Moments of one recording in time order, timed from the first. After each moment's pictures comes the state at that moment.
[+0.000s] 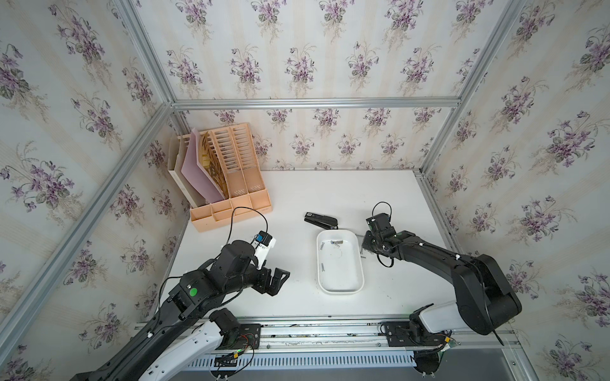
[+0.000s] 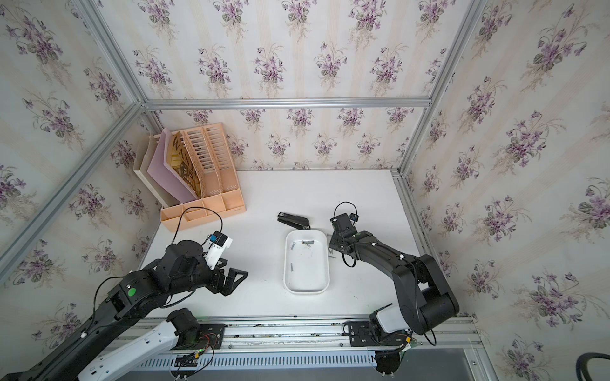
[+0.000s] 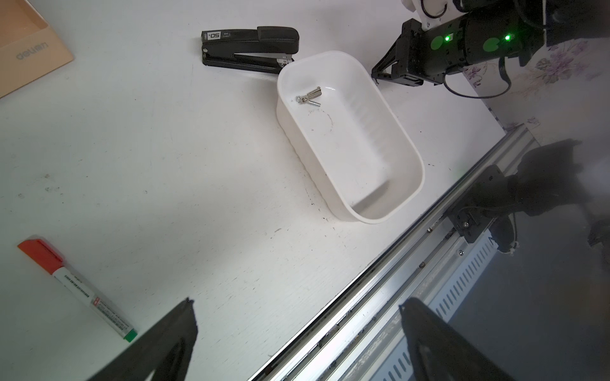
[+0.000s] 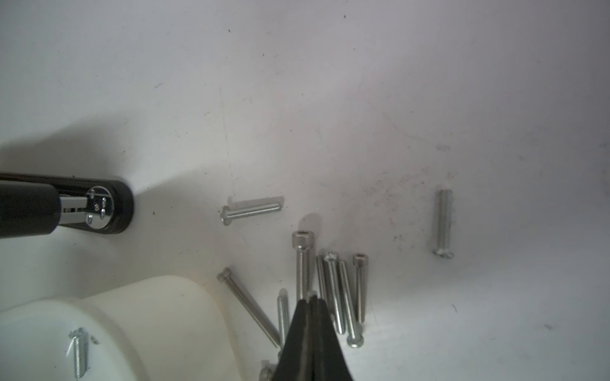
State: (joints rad) left arm -0.71 0.66 0.85 -0.95 0.12 -0.33; right arm 0.44 1.45 0.73 -0.37 0.17 0.76
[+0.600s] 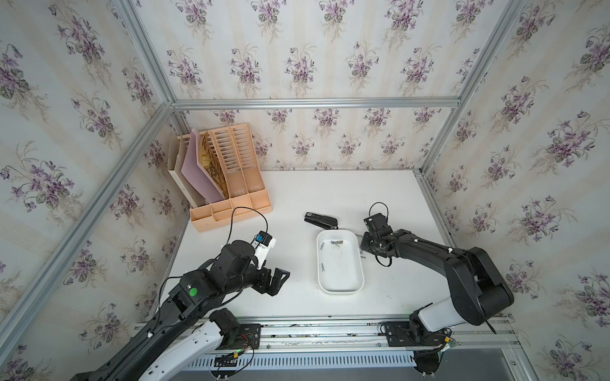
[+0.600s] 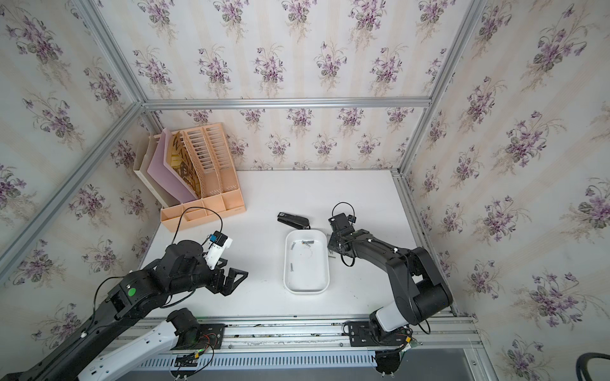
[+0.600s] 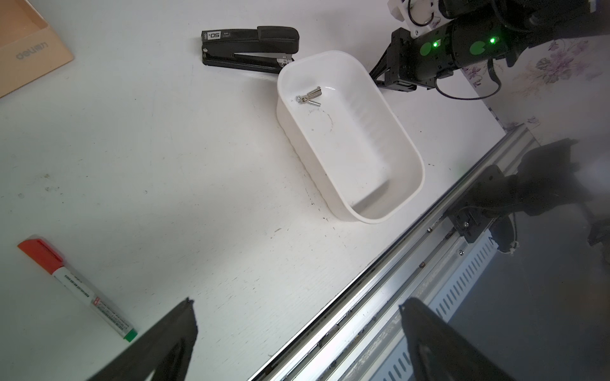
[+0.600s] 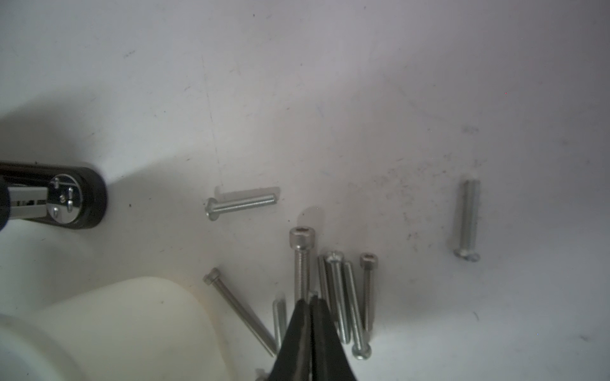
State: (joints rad) left arm -0.71 0.66 0.85 -0.95 0.12 -0.33; right arm 0.44 1.51 0.75 -0.37 0.14 0.75
